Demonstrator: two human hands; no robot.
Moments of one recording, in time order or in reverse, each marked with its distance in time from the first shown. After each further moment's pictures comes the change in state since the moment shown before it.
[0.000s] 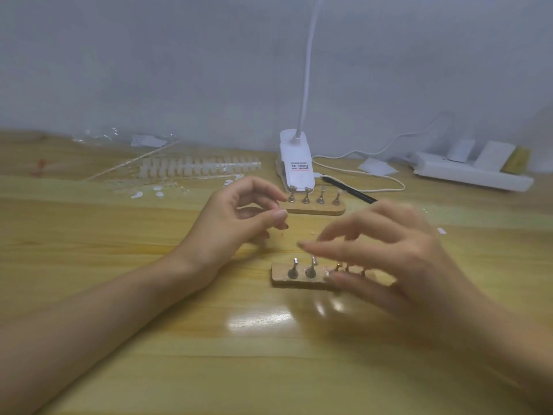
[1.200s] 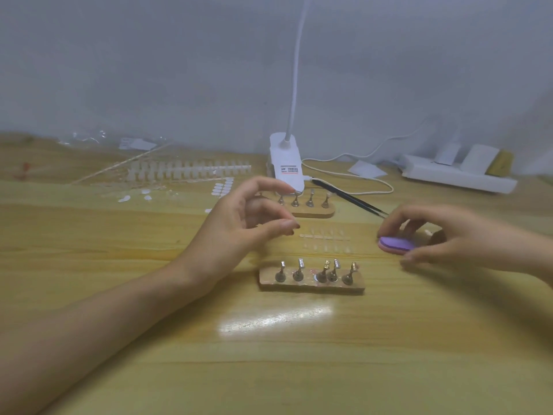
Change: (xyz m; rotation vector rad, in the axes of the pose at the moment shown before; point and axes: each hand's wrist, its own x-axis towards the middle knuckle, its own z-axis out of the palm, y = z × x) left_hand 0.001 0.003 0.016 -0.032 -0.068 0.022; right_hand -0.024 0.105 -0.043 0.369 -0.454 0.533
